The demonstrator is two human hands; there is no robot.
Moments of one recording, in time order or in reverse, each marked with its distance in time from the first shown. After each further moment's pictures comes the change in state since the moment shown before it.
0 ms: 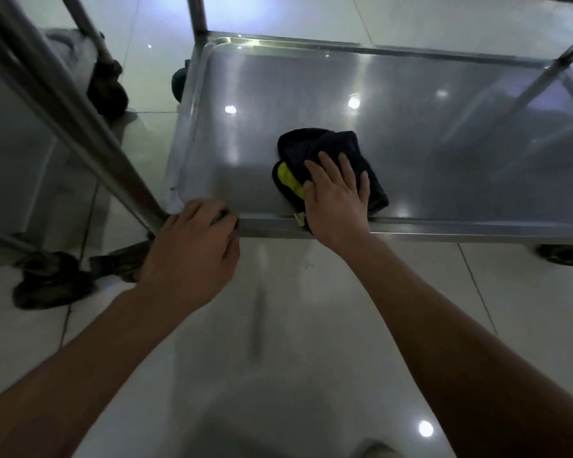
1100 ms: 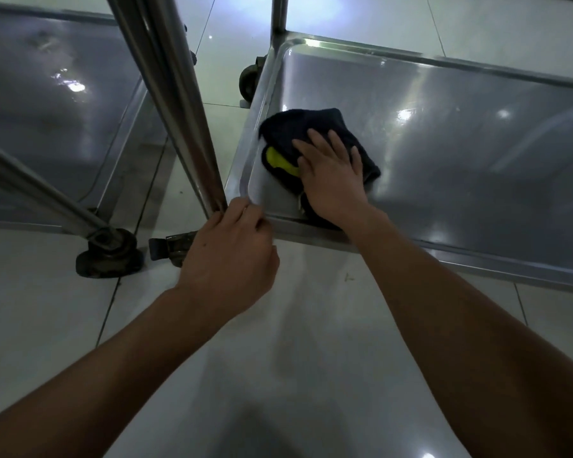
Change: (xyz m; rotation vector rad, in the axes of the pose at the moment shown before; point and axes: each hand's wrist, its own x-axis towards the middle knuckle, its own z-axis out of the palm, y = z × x) left_hand -0.017 -0.007 -0.015 0.154 -0.095 -0.107; right_hand 0.066 -0.072 0.033 0.040 -0.127 -0.271
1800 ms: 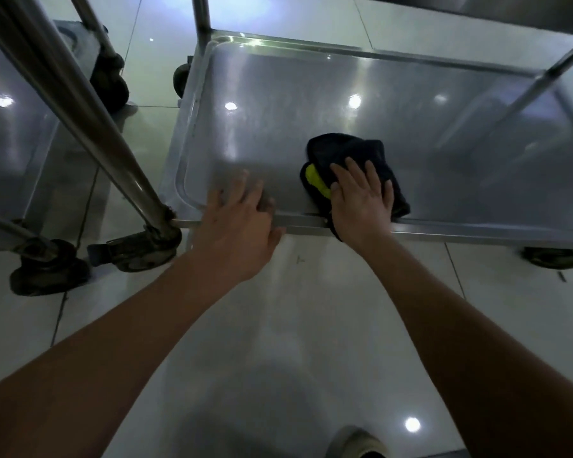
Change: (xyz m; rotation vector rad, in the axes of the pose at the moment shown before) left_hand 0.047 0.060 0.016 0.144 -0.051 0.115; right_hand -0.110 0.086 -0.042 -0.053 0.129 0.357
